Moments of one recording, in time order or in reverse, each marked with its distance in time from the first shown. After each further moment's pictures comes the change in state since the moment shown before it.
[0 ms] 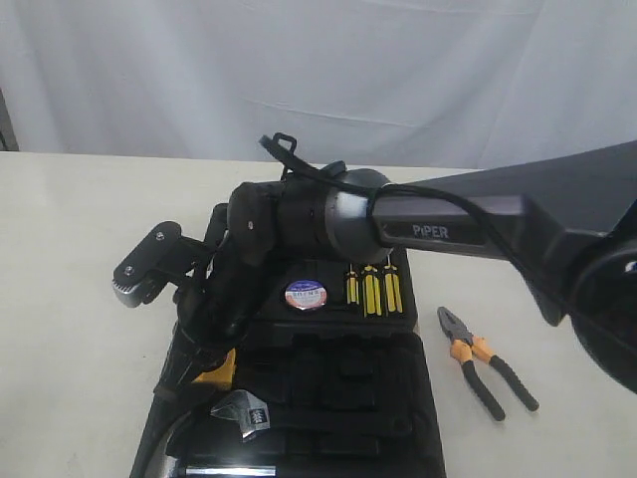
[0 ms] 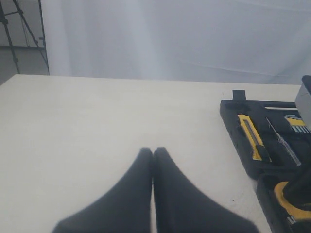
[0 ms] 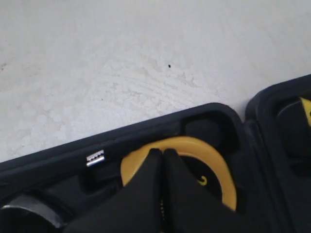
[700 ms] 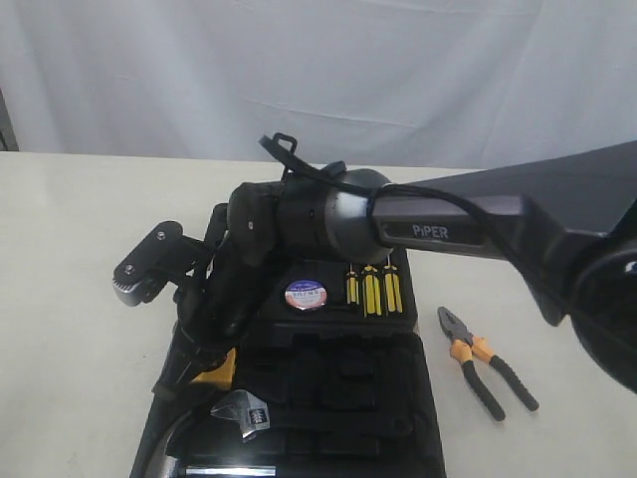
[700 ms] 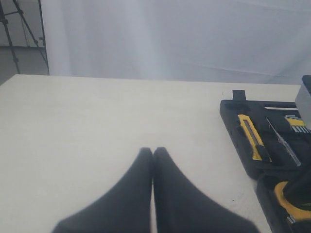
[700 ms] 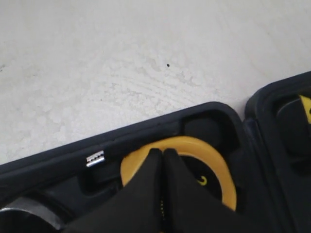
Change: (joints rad) left arm 0.000 0.000 0.000 0.000 0.000 0.000; right arm 0.000 -0.001 0.000 0.001 -0.002 0.014
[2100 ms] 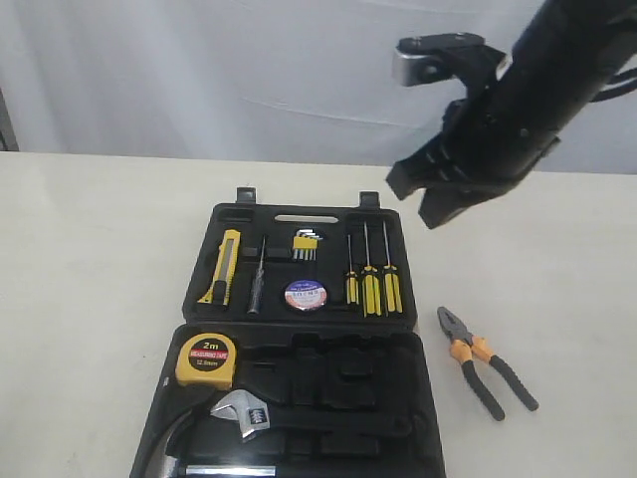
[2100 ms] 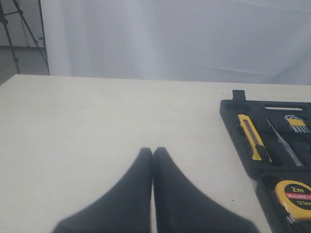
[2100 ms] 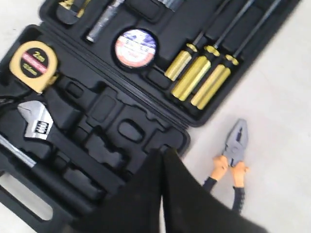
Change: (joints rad) left arm 0.000 0.000 0.000 0.000 0.000 0.000; right arm -0.444 -0.556 0.157 -0.165 0.452 0.430
